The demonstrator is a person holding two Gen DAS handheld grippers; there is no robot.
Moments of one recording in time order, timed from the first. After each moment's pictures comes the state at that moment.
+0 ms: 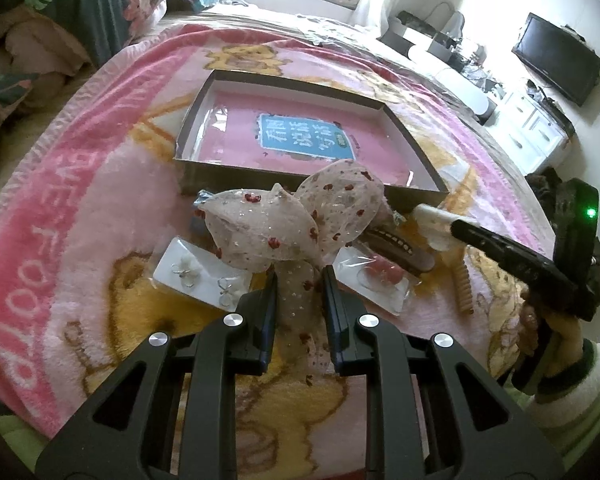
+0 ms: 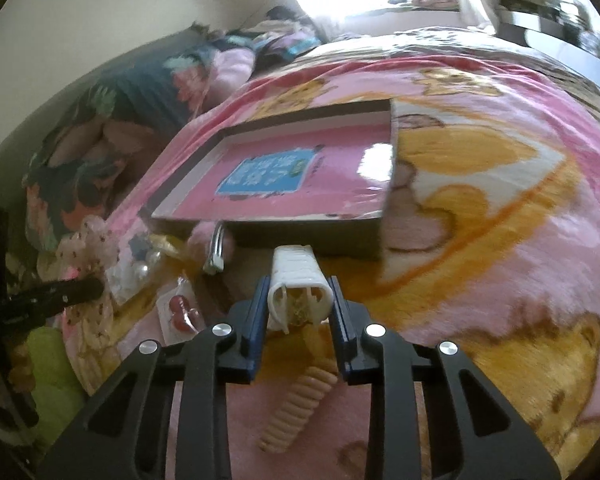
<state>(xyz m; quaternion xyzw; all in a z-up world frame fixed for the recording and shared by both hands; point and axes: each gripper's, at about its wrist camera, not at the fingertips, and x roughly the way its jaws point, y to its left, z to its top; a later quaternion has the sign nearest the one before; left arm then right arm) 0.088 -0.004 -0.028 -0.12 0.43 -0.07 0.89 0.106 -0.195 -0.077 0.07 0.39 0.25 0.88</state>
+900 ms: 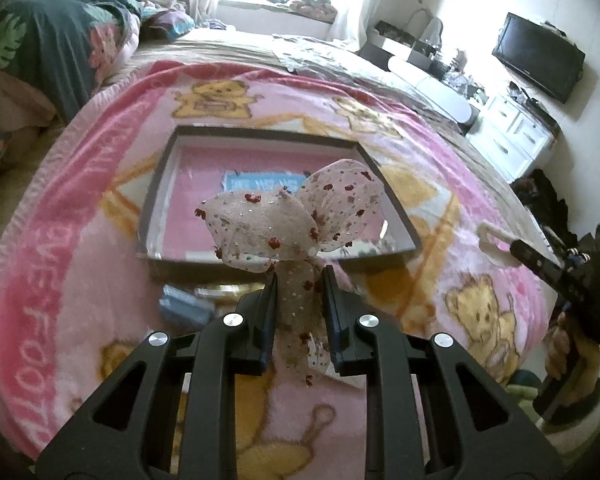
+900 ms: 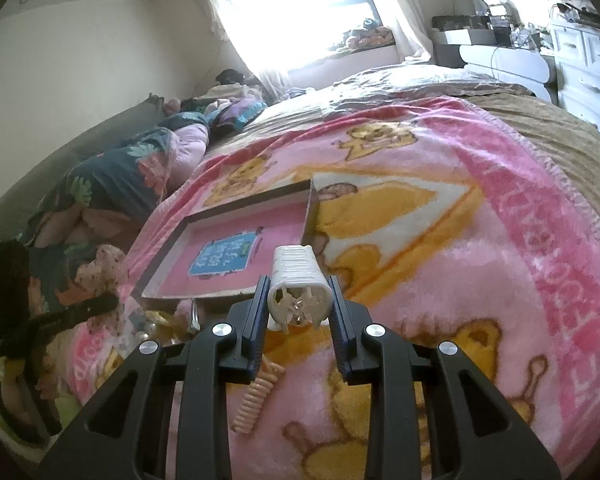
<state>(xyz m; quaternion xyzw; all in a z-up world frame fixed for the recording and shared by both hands) 0.139 -0.021 0.016 -0.10 0.40 -0.10 0.91 0.085 -0.263 -0.015 0.13 0.32 0.18 0.92</state>
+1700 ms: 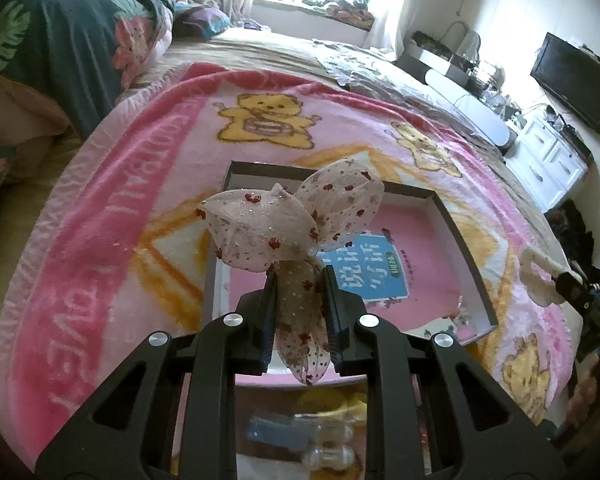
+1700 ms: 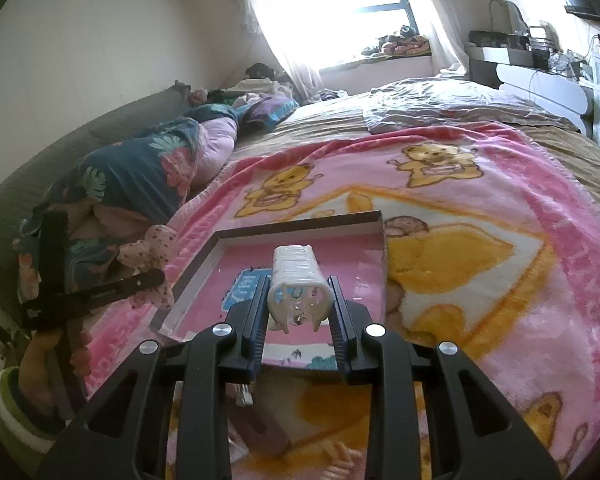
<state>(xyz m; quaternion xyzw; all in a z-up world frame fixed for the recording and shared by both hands) 0.228 0.043 0.005 -0.12 0.41 -0.05 0.91 0.153 -0.173 0.006 0.10 0.31 0.22 0.92</state>
